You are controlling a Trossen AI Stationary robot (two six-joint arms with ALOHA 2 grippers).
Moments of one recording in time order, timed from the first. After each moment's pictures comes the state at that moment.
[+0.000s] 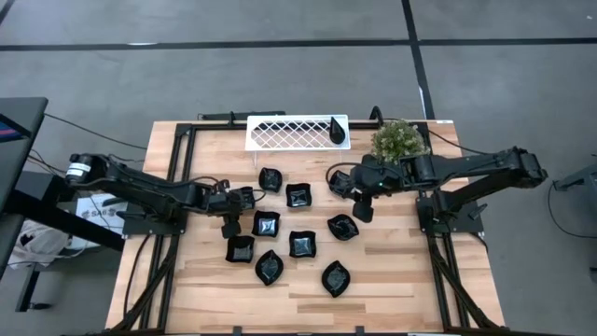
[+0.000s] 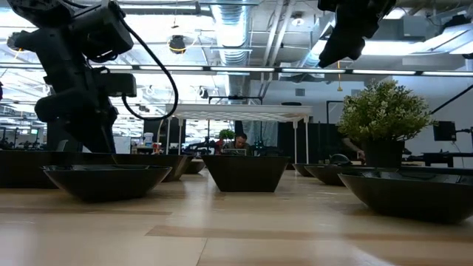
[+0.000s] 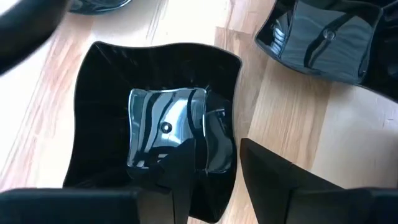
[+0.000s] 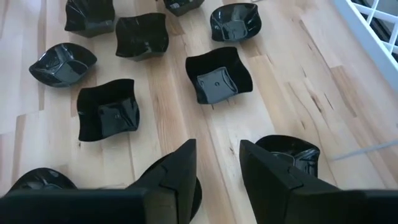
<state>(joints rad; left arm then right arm) -0.12 1.35 0.46 -0.39 -0.26 -0.24 0.06 1.12 0.98 -0.66 0.18 0.24</state>
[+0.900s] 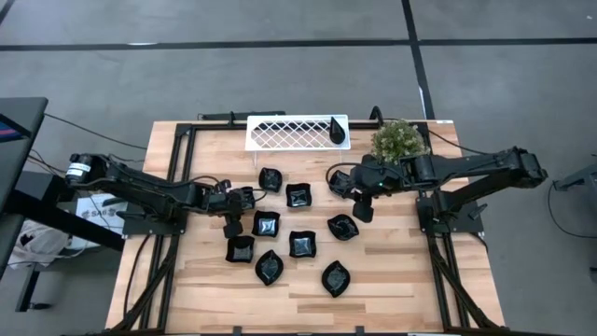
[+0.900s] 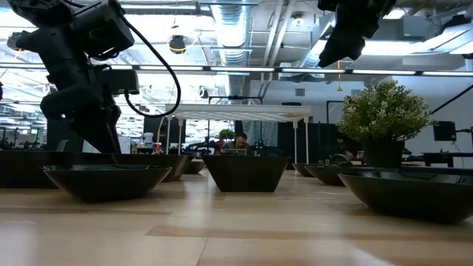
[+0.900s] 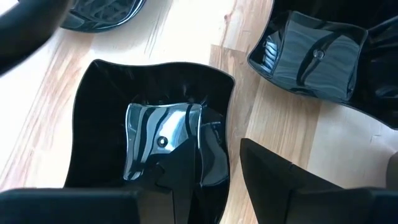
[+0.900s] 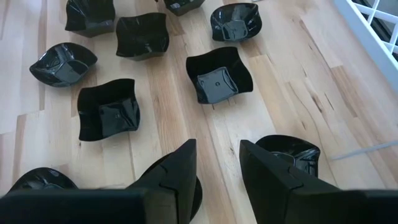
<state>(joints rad) -0.12 1.35 0.46 -0.35 -0.26 -0.25 0.06 1.12 0.98 -0.66 0.18 0.24</state>
